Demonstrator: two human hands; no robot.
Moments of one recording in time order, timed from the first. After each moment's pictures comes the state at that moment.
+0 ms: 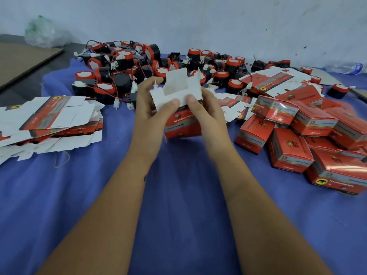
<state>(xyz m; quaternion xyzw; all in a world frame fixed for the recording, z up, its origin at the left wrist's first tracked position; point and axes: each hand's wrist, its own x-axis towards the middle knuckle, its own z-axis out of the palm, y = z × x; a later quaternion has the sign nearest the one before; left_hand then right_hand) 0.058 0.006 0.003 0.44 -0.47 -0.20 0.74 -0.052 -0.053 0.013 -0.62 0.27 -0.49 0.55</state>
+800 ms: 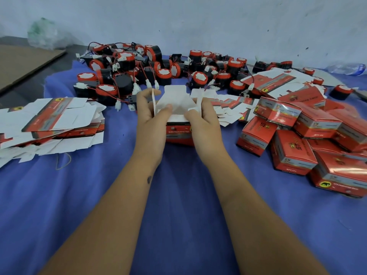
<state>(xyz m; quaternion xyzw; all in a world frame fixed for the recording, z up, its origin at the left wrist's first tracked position) 0.061 -0.005 -0.005 0.45 -0.38 -0.25 0.77 -0.040 -0.050 0.002 -0.63 0.28 -0.49 0.54</state>
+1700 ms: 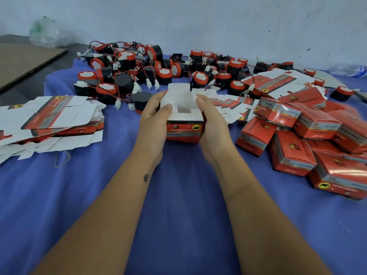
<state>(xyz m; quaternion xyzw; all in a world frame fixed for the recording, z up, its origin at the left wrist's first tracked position) 0.057 -0.006 0.001 0.46 -0.32 -0.34 0.76 -0.046 -0.057 0.011 -0.51 0.23 -0.44 0.70</state>
